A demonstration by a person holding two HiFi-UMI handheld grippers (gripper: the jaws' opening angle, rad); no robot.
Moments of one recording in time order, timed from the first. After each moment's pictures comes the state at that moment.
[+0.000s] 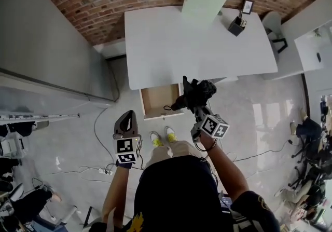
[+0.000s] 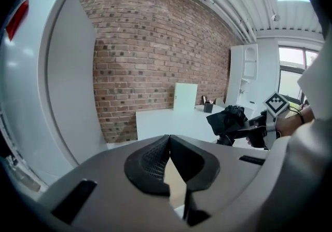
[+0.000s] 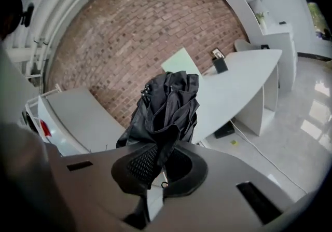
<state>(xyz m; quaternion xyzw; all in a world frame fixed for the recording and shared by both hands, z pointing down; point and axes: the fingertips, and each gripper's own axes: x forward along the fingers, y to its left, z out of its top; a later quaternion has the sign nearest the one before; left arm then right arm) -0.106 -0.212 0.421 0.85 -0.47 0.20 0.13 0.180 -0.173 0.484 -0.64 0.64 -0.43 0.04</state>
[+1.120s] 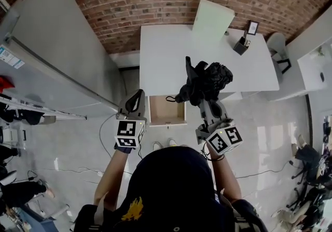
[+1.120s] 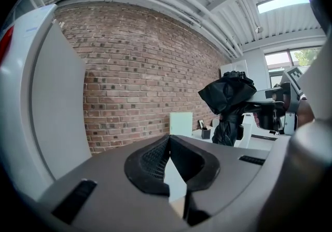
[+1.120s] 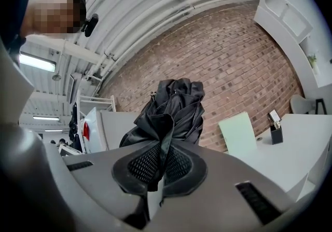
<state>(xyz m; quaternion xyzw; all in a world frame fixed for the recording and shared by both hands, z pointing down) -0.067 -0.259 0.264 0.88 -0.45 0.10 0.04 0.134 -0.191 0.201 -0.57 0.80 -0.14 0.11</state>
